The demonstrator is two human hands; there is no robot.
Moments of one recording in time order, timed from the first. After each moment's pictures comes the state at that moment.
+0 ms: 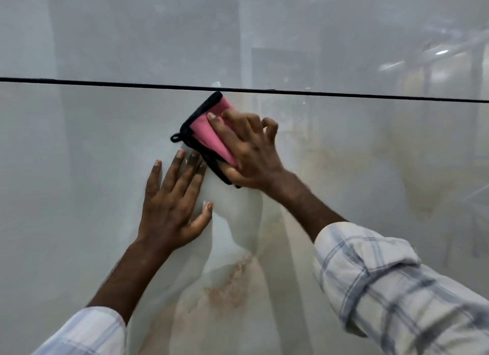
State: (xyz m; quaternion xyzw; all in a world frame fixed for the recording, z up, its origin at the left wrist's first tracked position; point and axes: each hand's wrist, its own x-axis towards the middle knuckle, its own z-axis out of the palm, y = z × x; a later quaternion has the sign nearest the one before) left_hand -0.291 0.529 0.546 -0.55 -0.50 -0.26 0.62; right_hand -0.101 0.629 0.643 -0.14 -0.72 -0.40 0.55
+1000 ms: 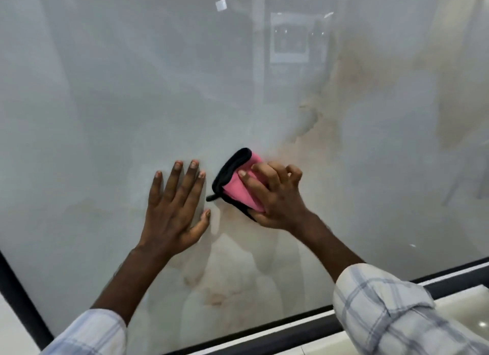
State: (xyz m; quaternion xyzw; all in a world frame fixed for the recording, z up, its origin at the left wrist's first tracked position) left_hand -0.311 0.484 0.382 -0.60 -0.56 -0.20 0.53; right_hand -0.081 0.635 0.398 -0.13 -0.78 -0.33 0.51
